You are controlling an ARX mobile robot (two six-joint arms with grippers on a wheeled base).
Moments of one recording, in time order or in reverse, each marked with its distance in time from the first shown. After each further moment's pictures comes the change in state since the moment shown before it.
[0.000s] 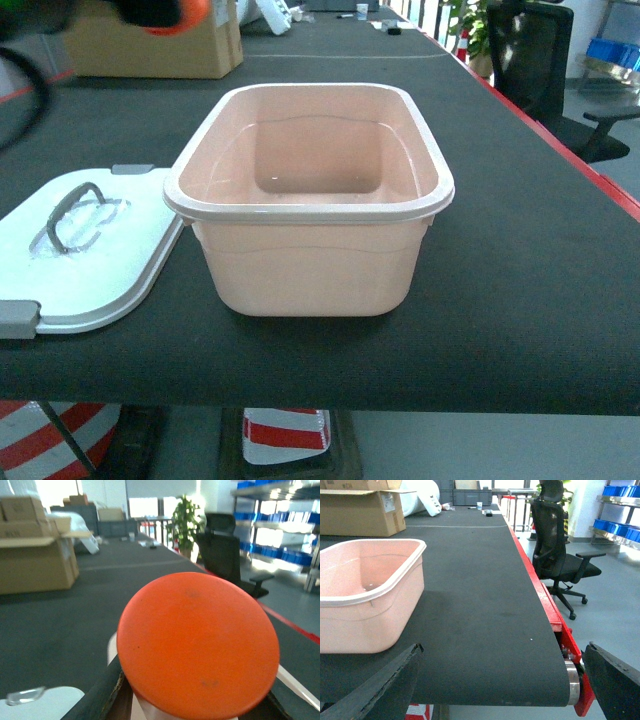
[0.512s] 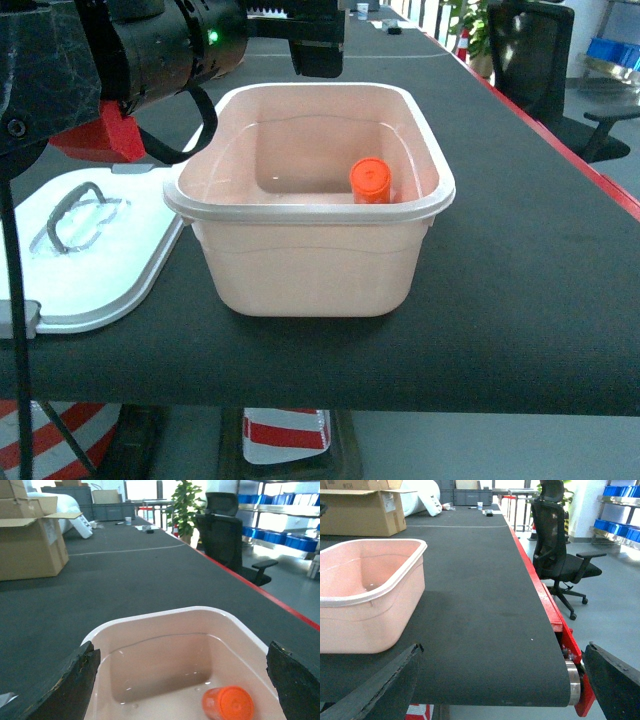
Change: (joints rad) left arm -0.047 0.277 0.276 -0.068 -0.051 -0.004; right arm 0.000 0.000 0.000 0.000 0.000 0.000
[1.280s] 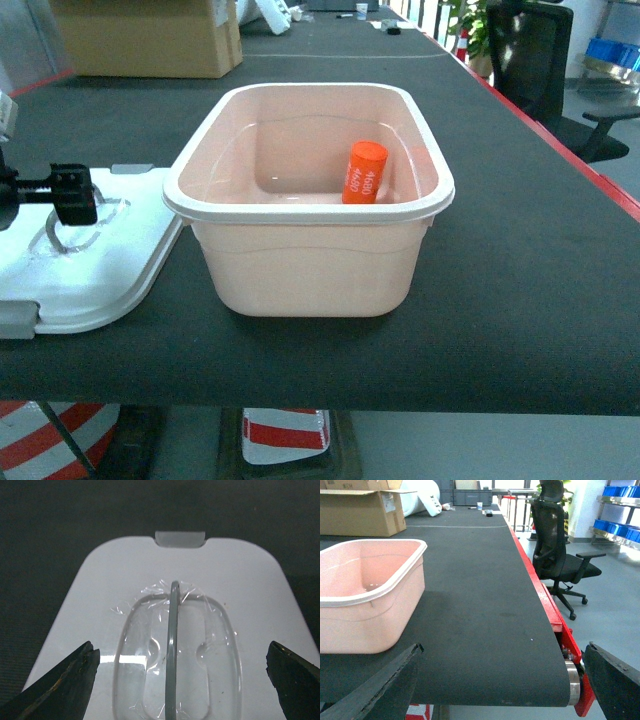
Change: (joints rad) left arm 0.530 0.296 0.049 -0.155 0.172 0.024; right arm 0.000 0.000 0.000 0.000 0.000 0.000
